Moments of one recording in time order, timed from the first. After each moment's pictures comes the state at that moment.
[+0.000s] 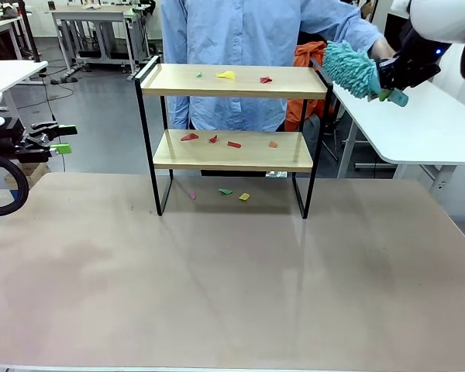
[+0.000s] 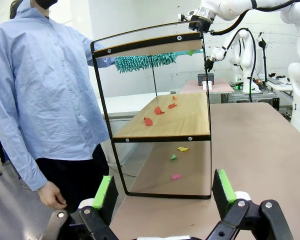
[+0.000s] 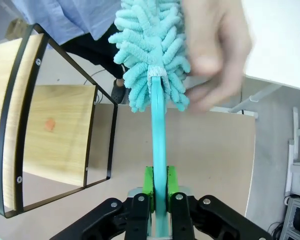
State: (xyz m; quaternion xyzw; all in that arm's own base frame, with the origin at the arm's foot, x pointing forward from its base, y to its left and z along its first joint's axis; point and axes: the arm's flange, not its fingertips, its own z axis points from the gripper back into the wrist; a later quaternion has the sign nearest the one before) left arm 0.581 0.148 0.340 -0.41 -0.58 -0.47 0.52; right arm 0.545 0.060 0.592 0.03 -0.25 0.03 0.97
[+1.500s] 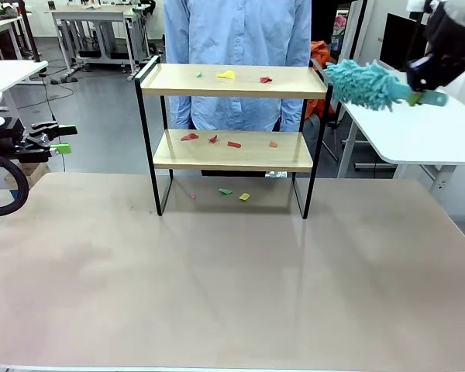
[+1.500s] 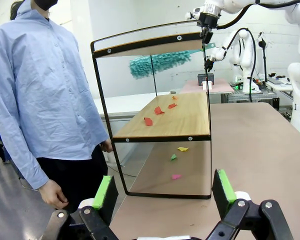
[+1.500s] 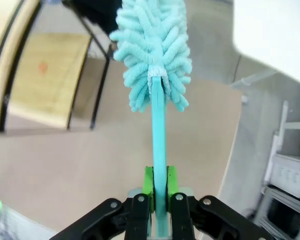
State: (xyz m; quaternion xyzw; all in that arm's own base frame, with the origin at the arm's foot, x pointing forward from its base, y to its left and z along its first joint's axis) left arm 0.581 0.148 0.340 -0.41 -0.58 -0.47 0.52; right arm 0.499 0.030 0.618 0.00 -0.17 0.12 0.98
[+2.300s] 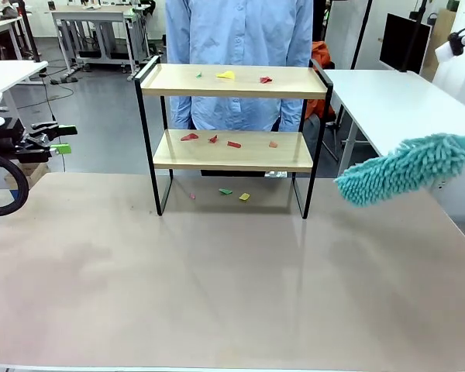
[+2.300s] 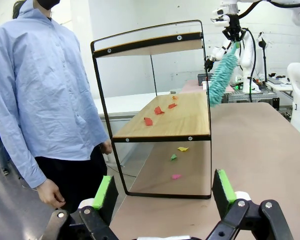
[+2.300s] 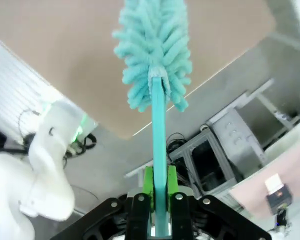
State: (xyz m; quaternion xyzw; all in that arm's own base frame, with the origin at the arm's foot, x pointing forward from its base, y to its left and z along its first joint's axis) left arm 0.581 0.148 0.340 -0.41 -0.58 -0.47 0.52; right arm 0.394 0.013 0.628 -0.11 0.10 0.43 0.89
